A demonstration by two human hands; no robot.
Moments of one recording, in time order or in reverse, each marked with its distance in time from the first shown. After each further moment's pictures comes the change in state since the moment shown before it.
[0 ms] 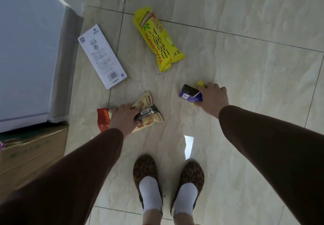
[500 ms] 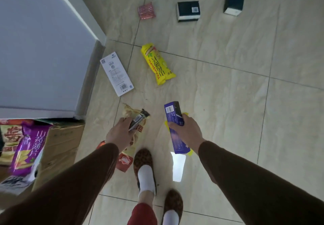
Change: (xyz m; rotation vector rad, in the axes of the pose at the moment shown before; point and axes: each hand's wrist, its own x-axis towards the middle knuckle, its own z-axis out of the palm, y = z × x) left_hand -0.153 0.006 -0.062 -0.527 0.145 -0.140; right_hand -0.189 -0.074 -0.052 0.838 -0.018 0.137
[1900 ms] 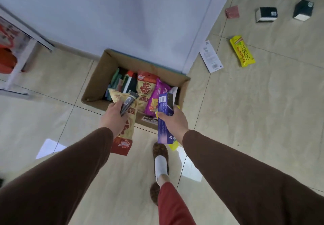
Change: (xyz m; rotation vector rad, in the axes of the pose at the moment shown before) left_hand -0.280 -0.466 -0.222 -0.149 0.214 -0.193; right_hand -0.300 -0.313 0.426 0.285 -0.073 -0.024
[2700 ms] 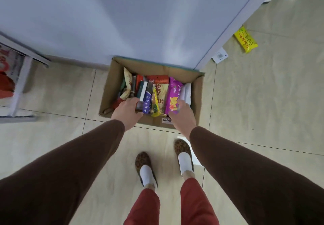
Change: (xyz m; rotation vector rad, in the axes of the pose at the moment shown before) left_hand 0.082 -0.046 -0.067 0.146 -0.259 0.299; right_hand 0.000 -0.071 0.084 -0.213 0.169 0.071
